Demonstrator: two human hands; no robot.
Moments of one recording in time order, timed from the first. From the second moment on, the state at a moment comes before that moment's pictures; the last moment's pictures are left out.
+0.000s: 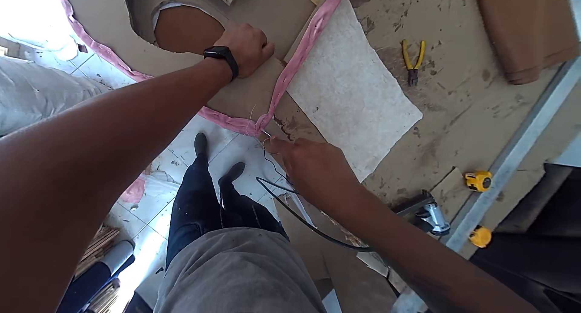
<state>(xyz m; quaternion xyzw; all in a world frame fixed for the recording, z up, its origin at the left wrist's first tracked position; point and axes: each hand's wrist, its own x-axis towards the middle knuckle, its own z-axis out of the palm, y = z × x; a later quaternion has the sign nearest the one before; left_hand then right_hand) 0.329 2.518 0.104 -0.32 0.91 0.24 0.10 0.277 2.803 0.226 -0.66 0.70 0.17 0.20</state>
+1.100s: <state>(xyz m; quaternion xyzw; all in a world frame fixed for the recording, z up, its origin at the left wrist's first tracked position) 0.326 2.511 0.108 -0.32 0.91 0.23 0.10 0.313 2.889 0.152 -0.10 0.49 -0.80 0.33</state>
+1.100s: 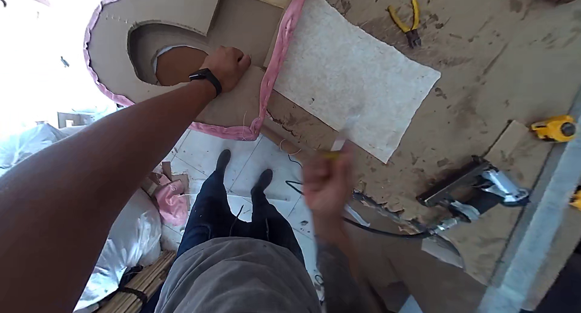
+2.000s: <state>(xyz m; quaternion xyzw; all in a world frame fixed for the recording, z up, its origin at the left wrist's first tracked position) 0.329 2.476 0.101 -0.13 0.94 0.29 0.15 0.500 2.752 0.202 -0.09 0.95 -0.12 0.27</state>
